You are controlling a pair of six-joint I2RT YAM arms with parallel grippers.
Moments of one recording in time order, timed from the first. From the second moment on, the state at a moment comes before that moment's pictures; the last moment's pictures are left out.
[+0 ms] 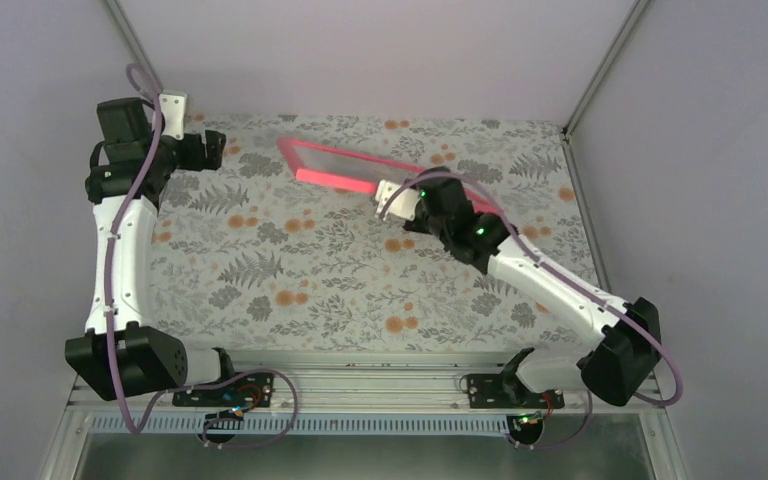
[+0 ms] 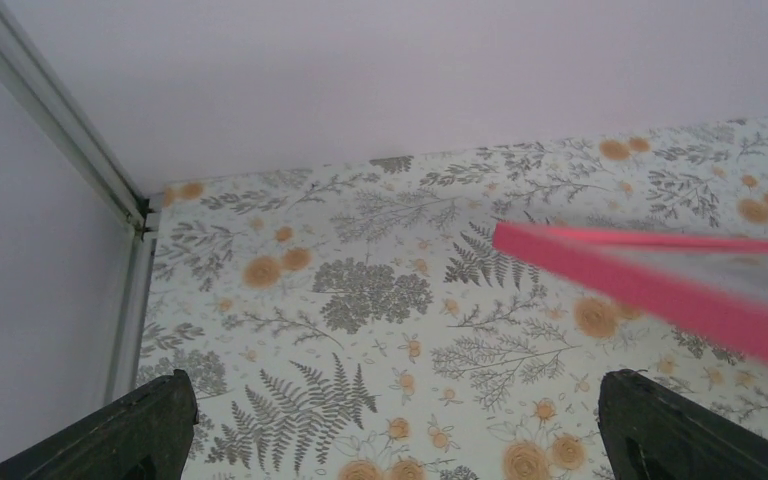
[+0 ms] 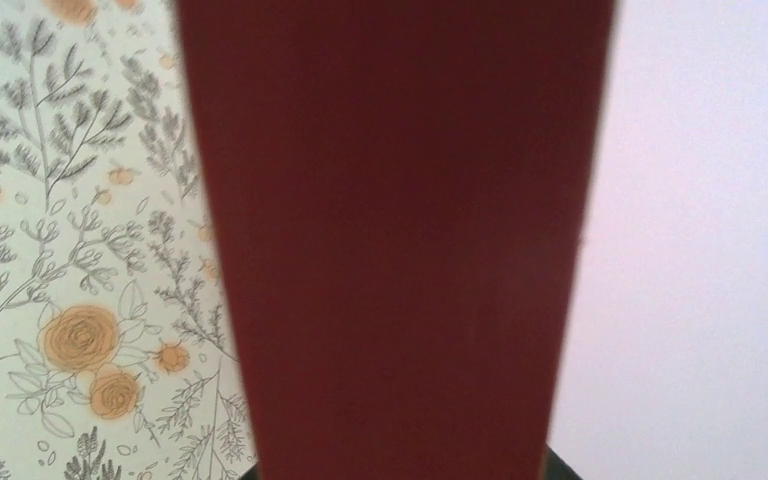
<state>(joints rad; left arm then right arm) 0.19 1.32 1.46 -0.69 0.32 0.14 0.70 1.32 1.19 -0.40 0.25 -0.86</state>
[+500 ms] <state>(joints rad) 0.21 1.35 1.42 -0.67 0.37 0.13 0.97 1.41 0.69 0.18 0.57 -1.10</state>
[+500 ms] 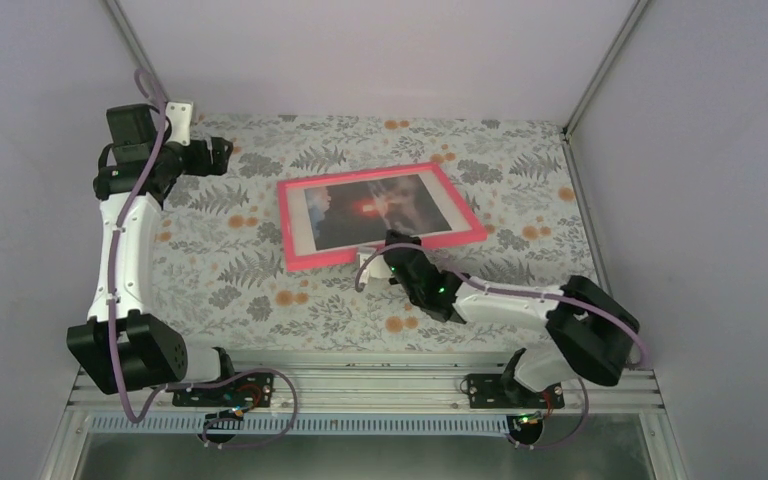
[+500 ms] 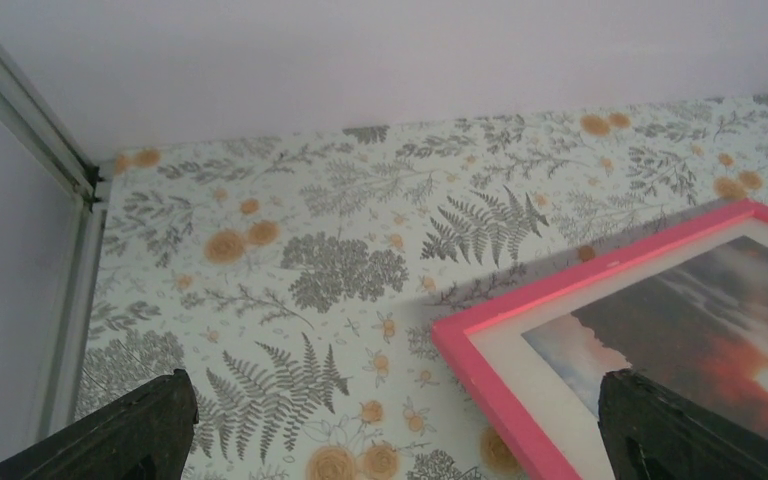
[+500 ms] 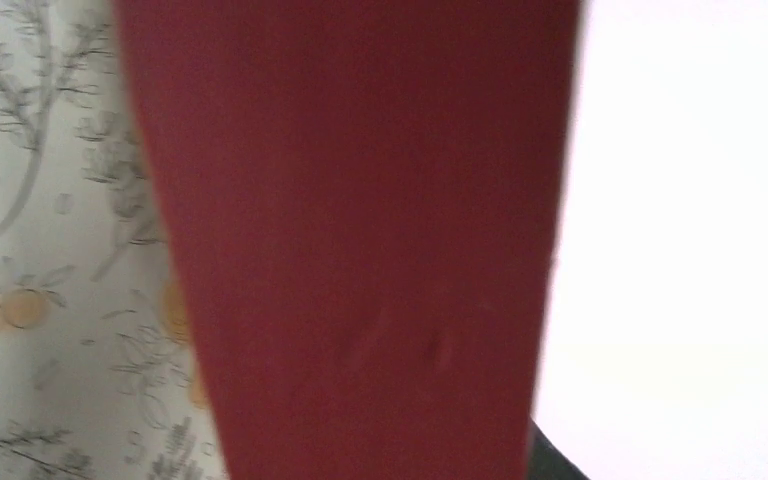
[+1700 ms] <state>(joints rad) 0.21 1.39 1.38 -0.68 0.40 0.26 0.83 1.50 1.03 -0.36 -0.15 -0.72</state>
